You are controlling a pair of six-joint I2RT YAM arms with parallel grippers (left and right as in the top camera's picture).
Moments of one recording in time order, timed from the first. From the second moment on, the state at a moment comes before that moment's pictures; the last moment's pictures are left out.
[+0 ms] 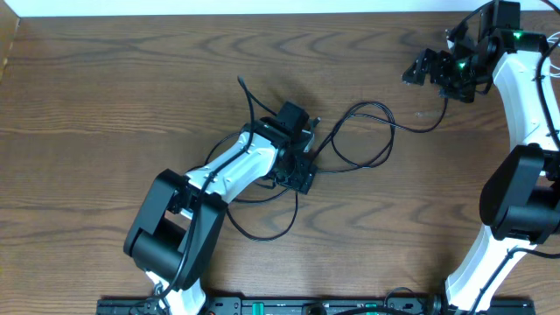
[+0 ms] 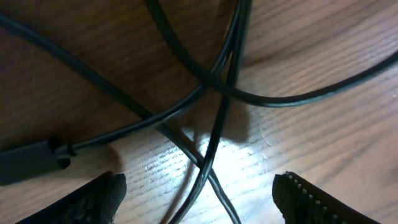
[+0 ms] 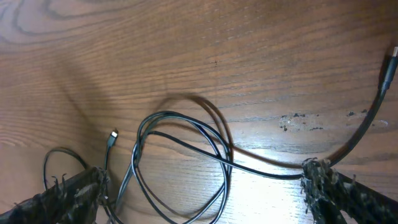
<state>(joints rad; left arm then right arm) -0.55 1.88 1.17 -0.72 0.23 -0.14 -0.13 2.06 1.83 -1.03 -0.45 0.15</state>
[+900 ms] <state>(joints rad) -0.55 1.92 1.18 -0.72 0.22 -0.18 -0.13 2.06 1.83 -1.04 -0.42 0.15</state>
